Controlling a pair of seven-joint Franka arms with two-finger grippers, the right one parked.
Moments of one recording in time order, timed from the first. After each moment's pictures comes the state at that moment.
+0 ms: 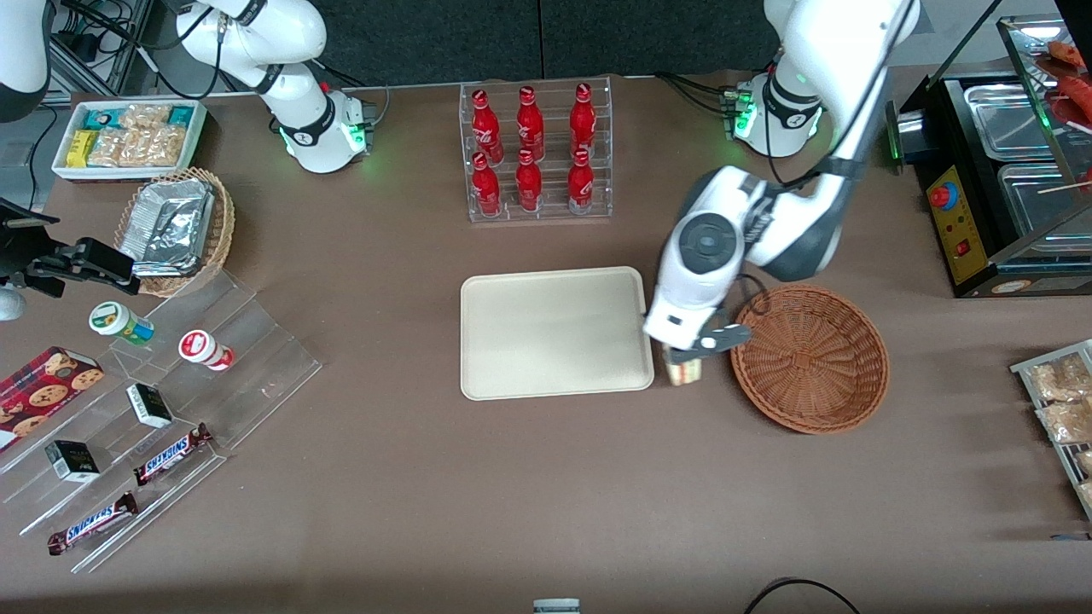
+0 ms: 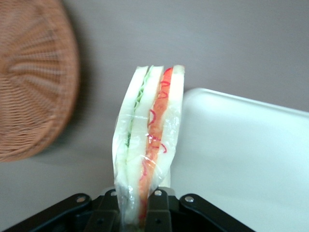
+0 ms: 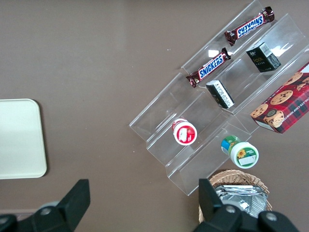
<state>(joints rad) -0.45 0.40 -0.14 -1.78 0.08 2.07 -0.86</state>
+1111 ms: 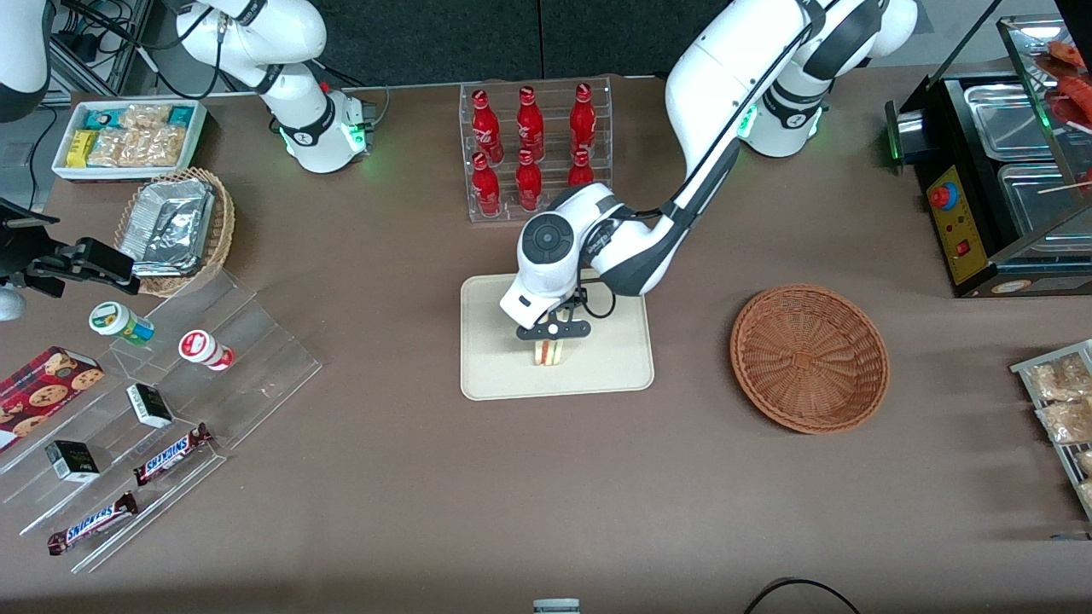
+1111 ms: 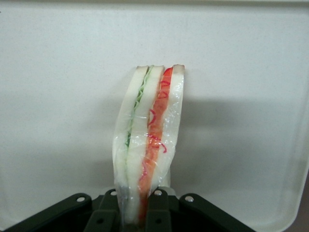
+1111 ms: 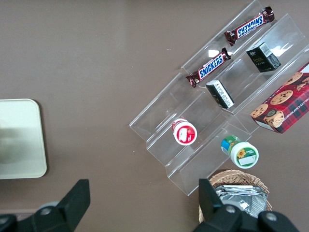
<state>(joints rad) -0.62 0.74 -0.25 -1.50 0.10 2.17 -0.95</state>
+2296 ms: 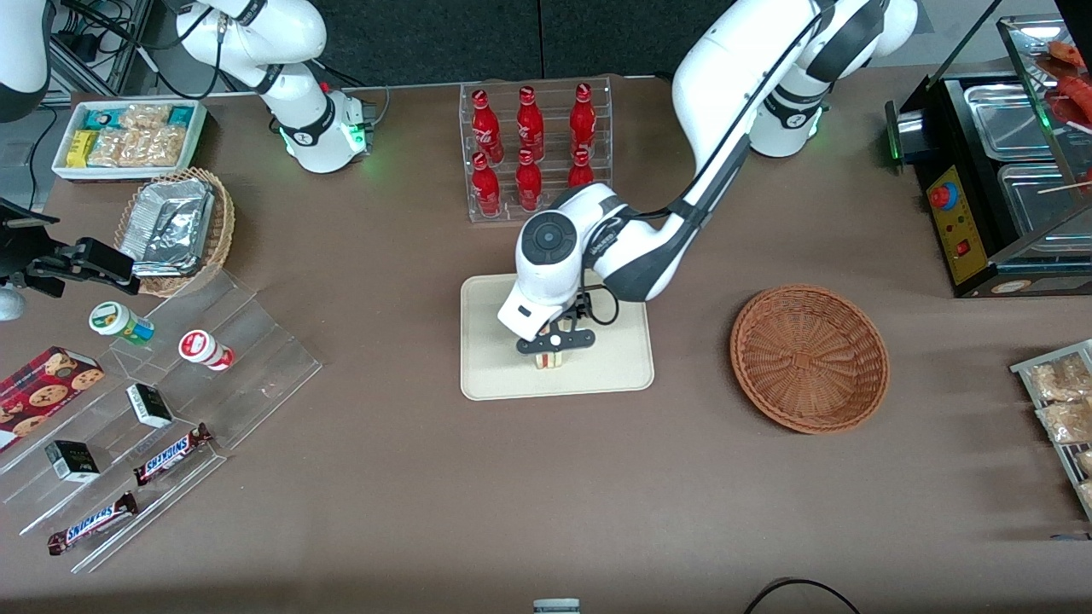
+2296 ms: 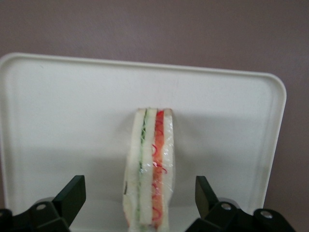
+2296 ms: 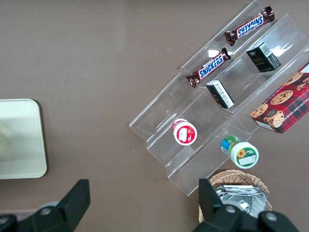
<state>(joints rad) -0.59 0.71 -0.24 -1.38 0.12 2.08 -0.94</state>
